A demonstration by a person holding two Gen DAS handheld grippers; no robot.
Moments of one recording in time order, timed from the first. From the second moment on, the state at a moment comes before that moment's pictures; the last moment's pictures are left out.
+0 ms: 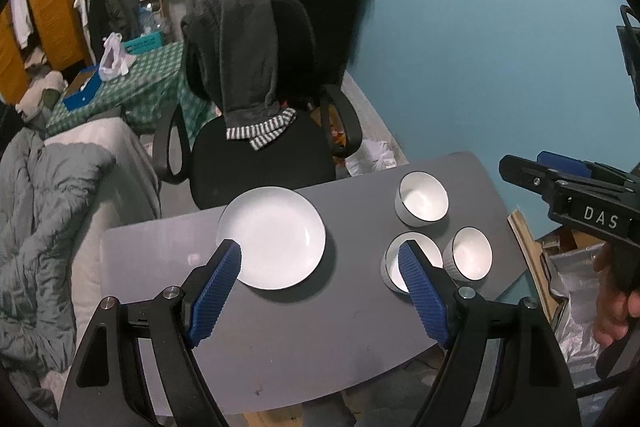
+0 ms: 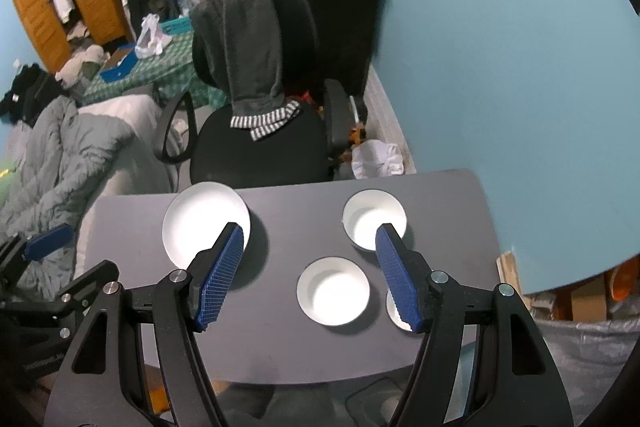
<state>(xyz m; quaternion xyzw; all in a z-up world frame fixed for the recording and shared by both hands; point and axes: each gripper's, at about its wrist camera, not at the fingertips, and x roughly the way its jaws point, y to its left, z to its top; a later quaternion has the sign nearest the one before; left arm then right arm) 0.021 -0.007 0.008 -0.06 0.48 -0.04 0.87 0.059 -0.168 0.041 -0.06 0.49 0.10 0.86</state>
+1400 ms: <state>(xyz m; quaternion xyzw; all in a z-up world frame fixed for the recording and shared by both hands) 0.052 -0.122 0.012 0.03 0.48 -0.22 0.85 0.013 -0.298 0.044 0.04 0.51 -0.08 0.86</state>
